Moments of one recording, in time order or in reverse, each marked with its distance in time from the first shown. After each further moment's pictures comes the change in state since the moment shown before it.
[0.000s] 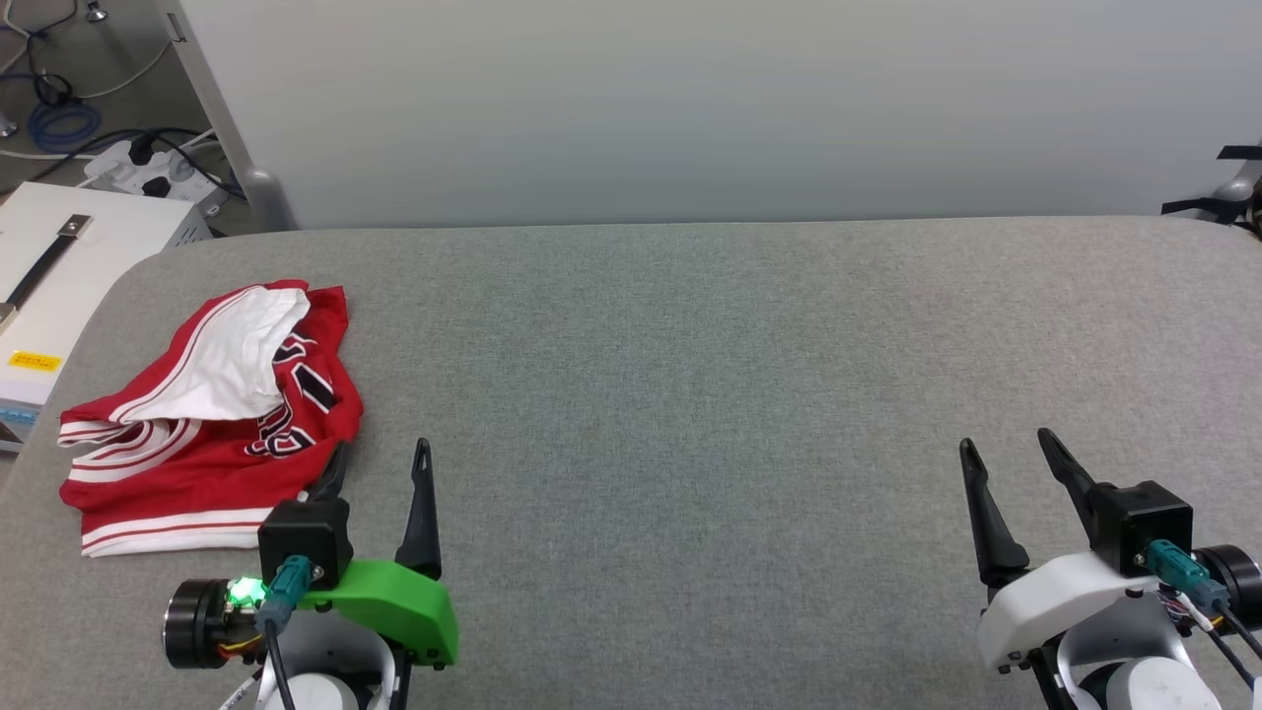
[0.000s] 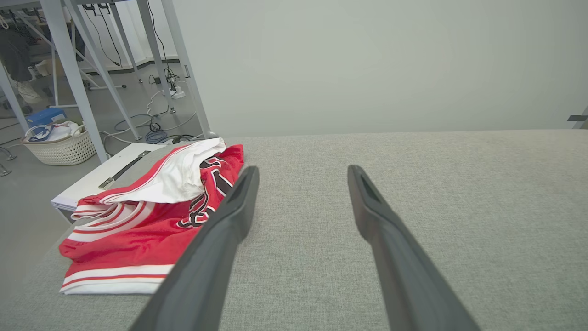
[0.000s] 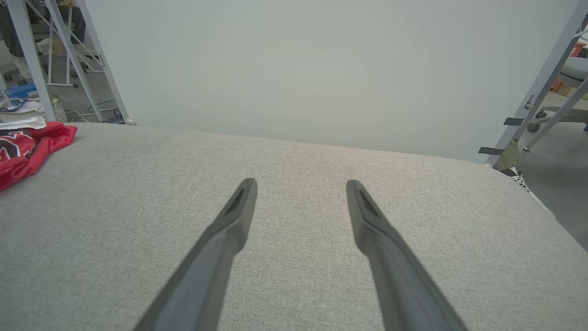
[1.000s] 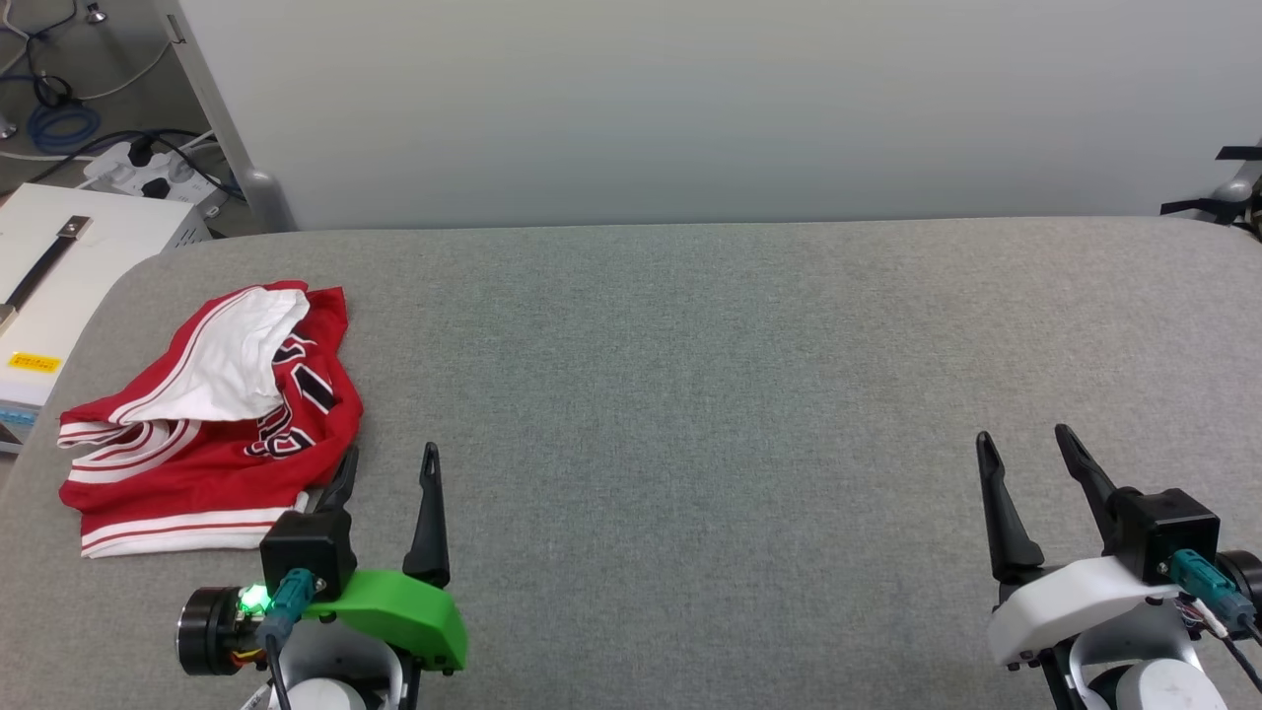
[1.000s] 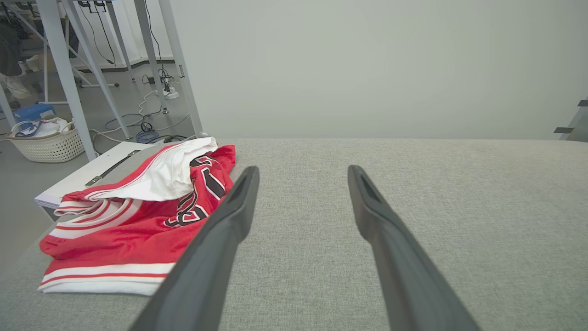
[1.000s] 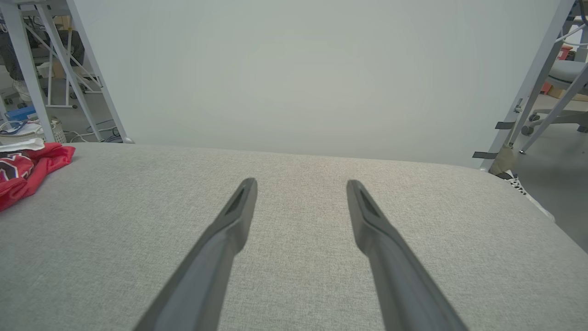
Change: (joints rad) left arm 0.000 0.000 -0.017 0.036 -0.044 0.004 -0.062; right arm 0.000 0.001 -0.022 0.015 0.028 0.000 -0.063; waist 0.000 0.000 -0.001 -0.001
